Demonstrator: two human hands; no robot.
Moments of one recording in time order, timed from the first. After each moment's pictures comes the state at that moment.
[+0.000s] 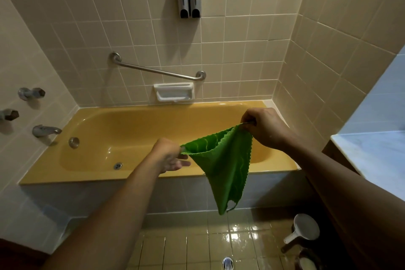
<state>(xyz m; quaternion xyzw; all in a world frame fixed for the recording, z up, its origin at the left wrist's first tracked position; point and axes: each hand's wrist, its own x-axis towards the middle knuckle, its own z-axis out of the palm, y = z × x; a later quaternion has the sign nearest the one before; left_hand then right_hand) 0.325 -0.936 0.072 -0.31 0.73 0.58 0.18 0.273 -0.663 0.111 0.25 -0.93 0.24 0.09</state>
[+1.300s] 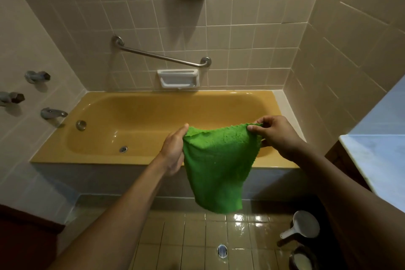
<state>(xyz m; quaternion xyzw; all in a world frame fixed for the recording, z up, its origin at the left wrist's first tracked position) 0.304 -0.867 0.035 -0.17 0.57 0.80 0.06 0.232 -0.599 0.056 0.04 -0.80 0.59 -0.13</state>
